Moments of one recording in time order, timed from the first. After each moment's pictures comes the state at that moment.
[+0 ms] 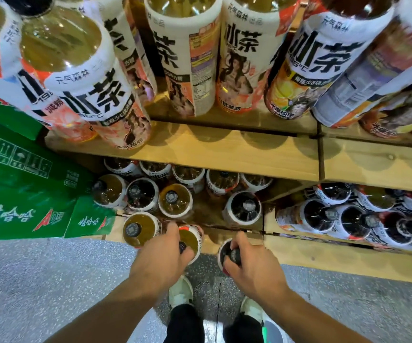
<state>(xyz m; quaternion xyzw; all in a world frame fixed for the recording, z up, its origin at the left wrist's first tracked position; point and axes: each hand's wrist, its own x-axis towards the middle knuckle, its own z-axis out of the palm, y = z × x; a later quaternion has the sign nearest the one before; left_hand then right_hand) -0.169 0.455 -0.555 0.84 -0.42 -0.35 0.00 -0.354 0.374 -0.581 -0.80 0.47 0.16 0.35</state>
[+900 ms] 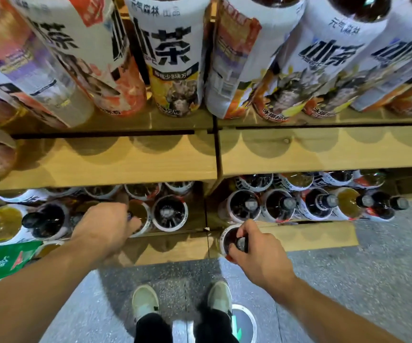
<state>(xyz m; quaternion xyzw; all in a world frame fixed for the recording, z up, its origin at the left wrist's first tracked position) -0.183 0.330 -0.566 0.79 -0.51 -0.26 -0.20 -0.487 0.296 -0.581 -0.69 0.63 0.09 0.36</state>
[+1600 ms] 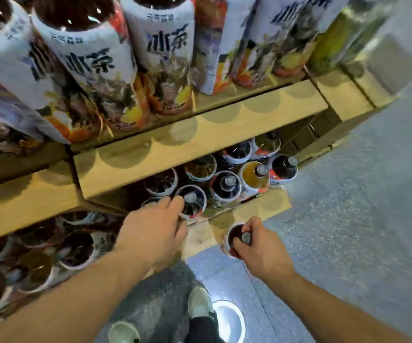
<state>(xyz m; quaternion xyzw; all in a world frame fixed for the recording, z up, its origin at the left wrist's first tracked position) -0.426 0.253 -0.532 0.59 -0.79 -0.15 -0.07 -0.657 0.293 -0.570 -0.53 0.76 0.01 0.38</state>
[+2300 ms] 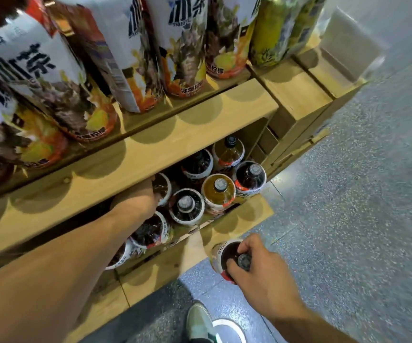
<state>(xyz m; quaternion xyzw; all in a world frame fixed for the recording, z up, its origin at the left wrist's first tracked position) -0.513 0.131 -0.576 0.72 -0.60 -0.30 -0.16 -0.731 0.294 -0.565 -0.48 0.77 -0.04 0.42</state>
